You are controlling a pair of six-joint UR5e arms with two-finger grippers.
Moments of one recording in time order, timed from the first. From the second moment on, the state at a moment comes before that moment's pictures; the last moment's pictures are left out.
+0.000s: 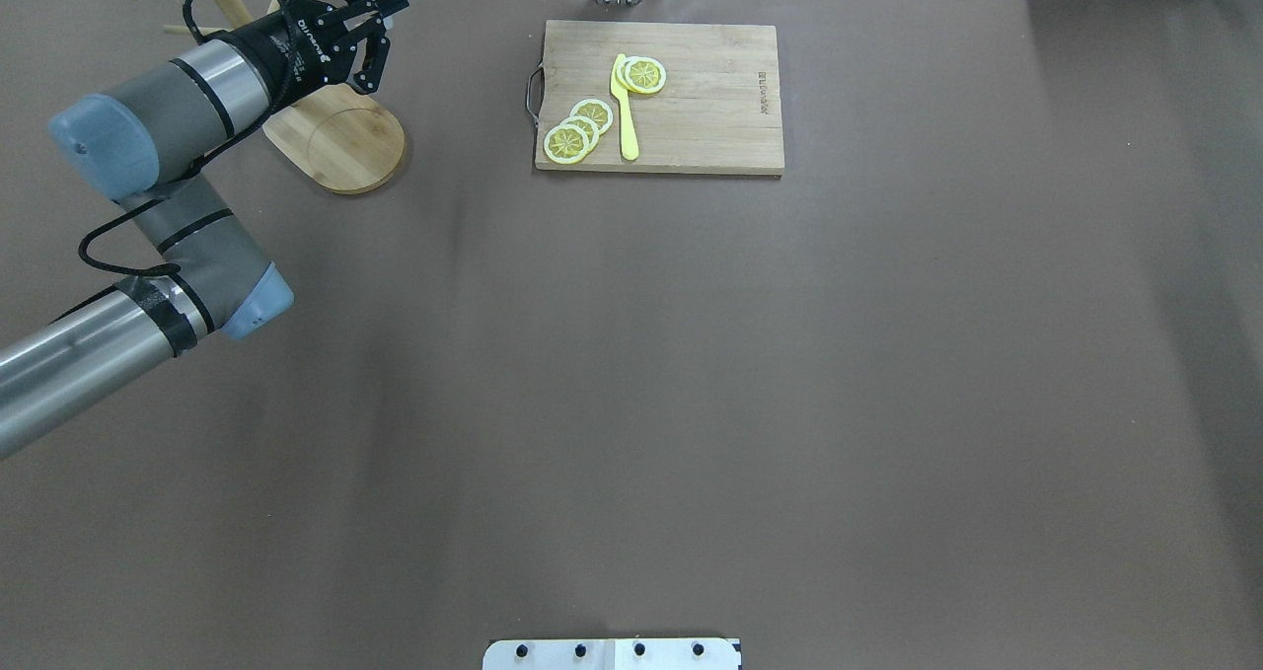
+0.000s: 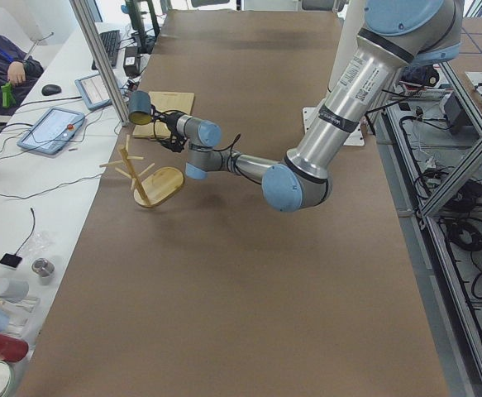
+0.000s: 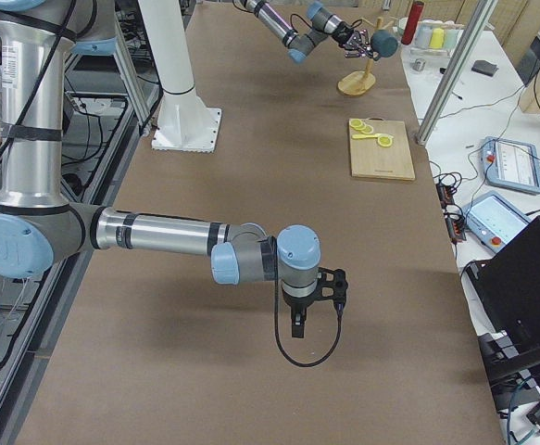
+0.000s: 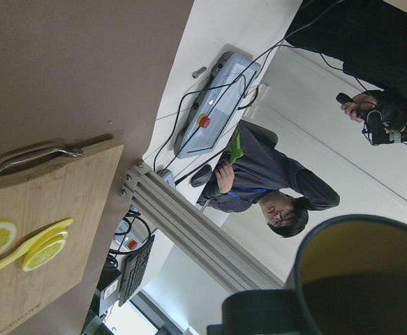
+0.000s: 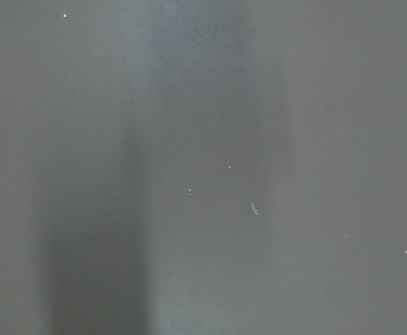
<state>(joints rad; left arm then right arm) -0.85 -2.16 -1.09 -3.29 -1.50 -2.84 1.55 -1.67 1.61 -1.37 2.28 0.15</state>
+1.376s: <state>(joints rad) -0.94 -2.15 -0.91 -3.44 -1.56 -2.84 1.55 -1.67 1.61 -1.37 2.28 0.15</state>
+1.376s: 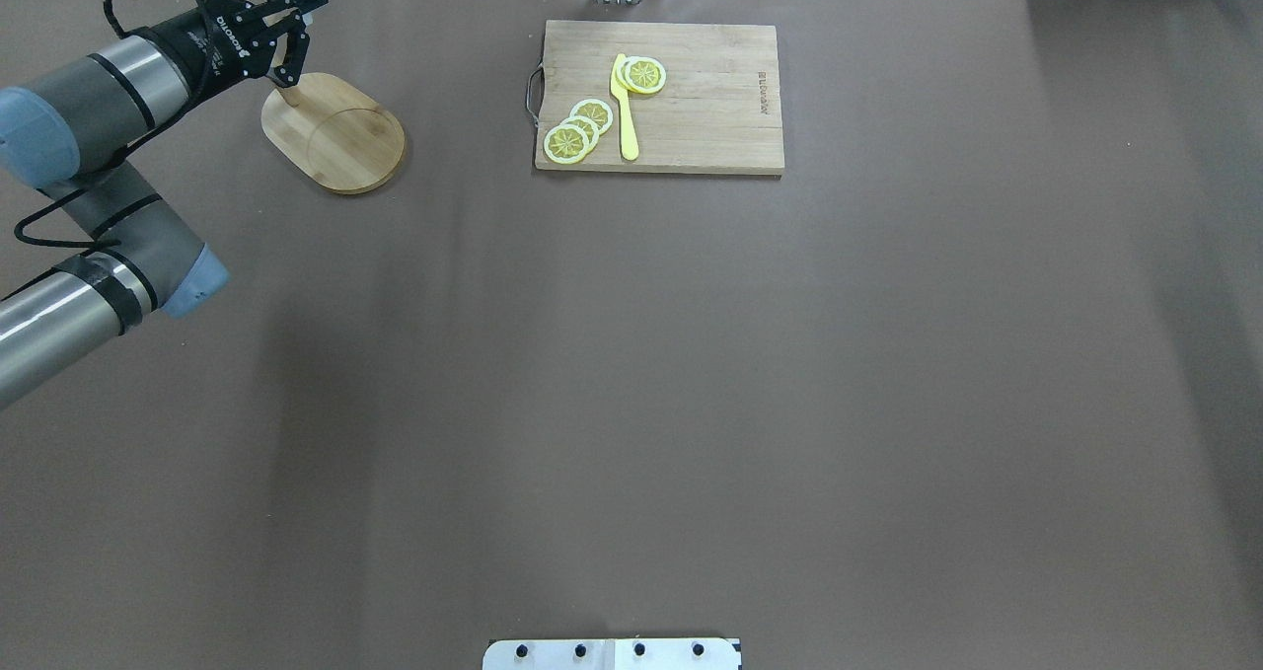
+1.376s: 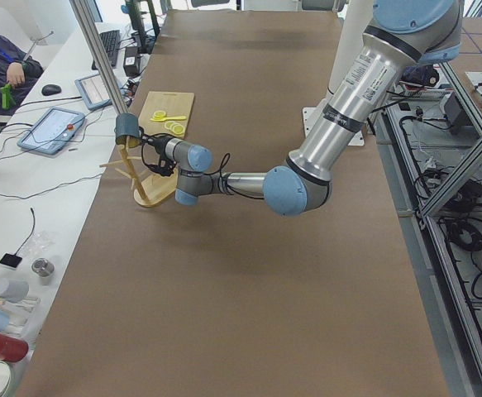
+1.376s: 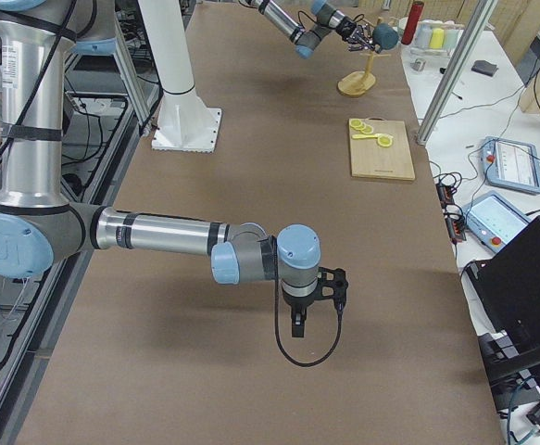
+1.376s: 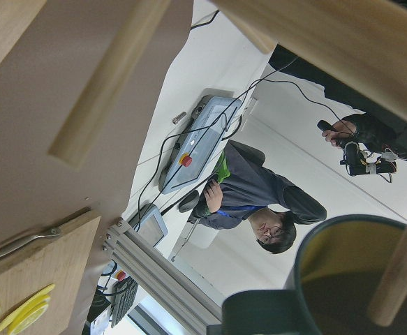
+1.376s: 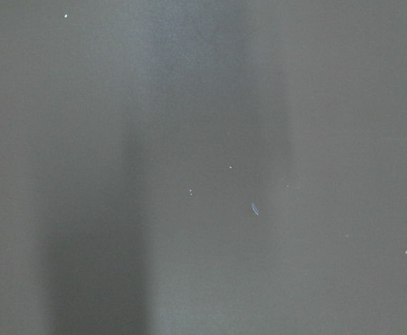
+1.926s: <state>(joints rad) -0.94 -2.15 -0.87 -3.47 -1.56 -2.85 1.55 -1.67 1.61 -1.37 2.28 0.15</state>
